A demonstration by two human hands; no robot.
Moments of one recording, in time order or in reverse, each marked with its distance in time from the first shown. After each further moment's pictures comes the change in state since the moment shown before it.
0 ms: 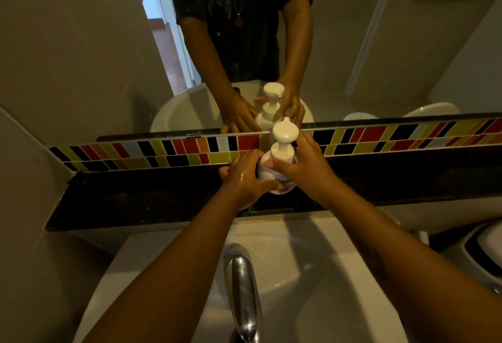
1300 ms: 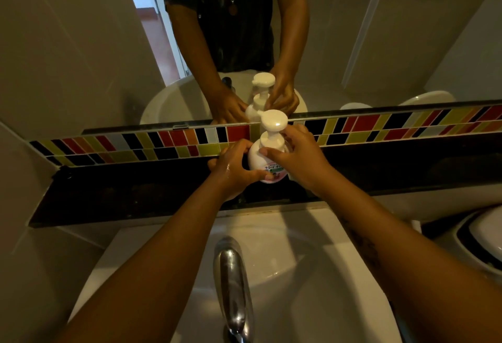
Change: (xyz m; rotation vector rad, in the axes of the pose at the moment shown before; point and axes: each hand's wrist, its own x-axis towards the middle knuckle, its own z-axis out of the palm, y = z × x) left_hand 0.005 -0.002 -0.002 -0.040 -0.032 0.021; right_hand 0.005 0.007 -0.007 -0.046 -0.035 -0.050
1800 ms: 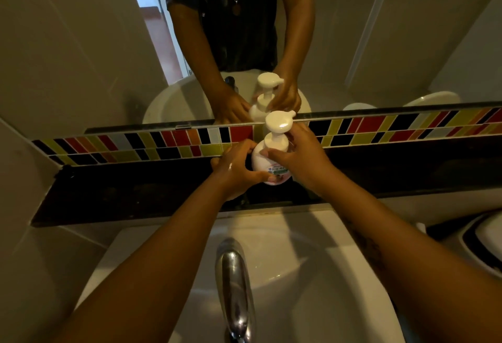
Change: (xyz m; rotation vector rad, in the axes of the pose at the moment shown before) left_hand 0.004 -0.001 -0.003 -0.030 -0.087 0.002; right_hand 0.006 0.001 0.005 0.021 0.049 0.001
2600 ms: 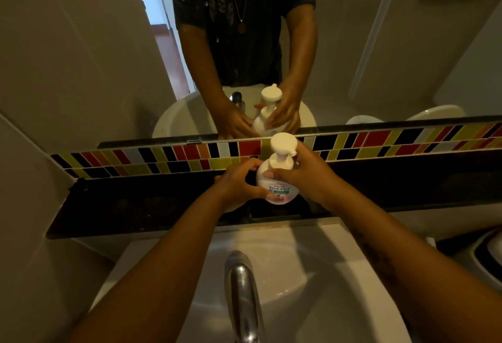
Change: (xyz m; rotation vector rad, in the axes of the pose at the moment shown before) left_hand -0.002 -0.005 -0.020 -0.105 -0.164 -0.060; right_hand -0.003 -0.006 -0.002 0.134 -0.177 0.071
